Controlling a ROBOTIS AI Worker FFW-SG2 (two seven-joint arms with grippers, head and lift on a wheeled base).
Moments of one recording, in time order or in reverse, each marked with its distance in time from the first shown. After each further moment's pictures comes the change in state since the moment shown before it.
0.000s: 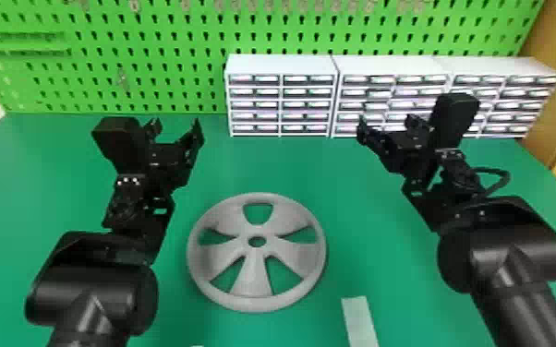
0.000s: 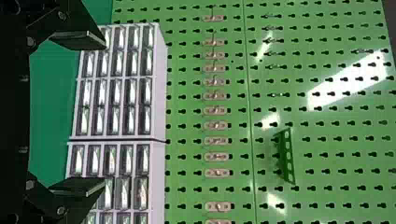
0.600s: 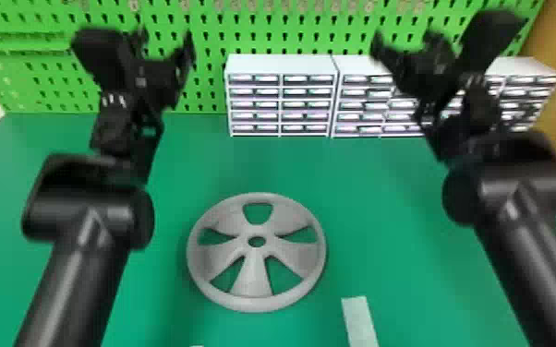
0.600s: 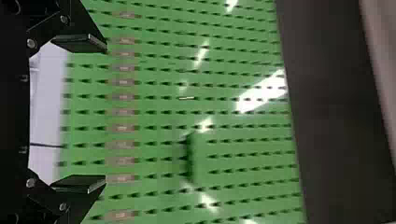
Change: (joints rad) left arm -0.270 0.005 0.015 0.104 -0.085 -0.122 -0.078; right arm -0.221 -0.017 0.025 0.061 -0.051 -0.180 0.000
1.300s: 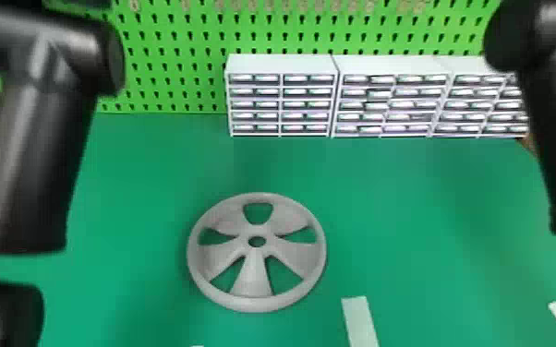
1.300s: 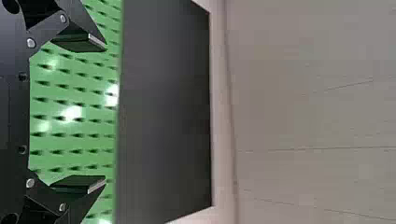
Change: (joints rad) left arm -0.460 0.096 -0.096 0.075 -0.049 -0.206 0.102; right arm -0.410 -0.004 0.007 0.047 0.042 -0.191 -0.046
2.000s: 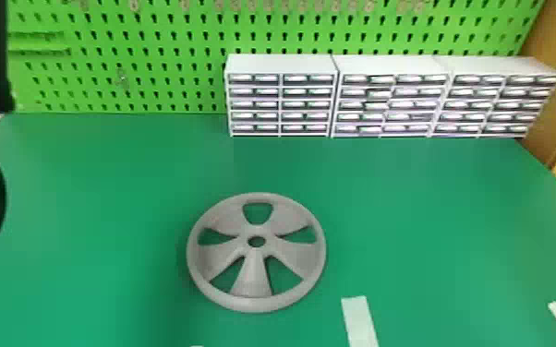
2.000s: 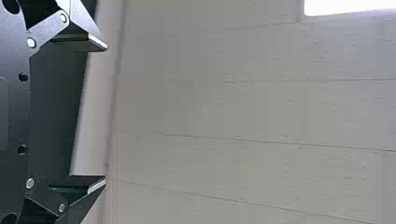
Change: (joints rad) left arm -0.361 0.034 -0.043 -0.034 -0.090 -0.037 0.100; right arm -0.338 -0.063 -0.029 -0.106 0.070 0.021 -0.077
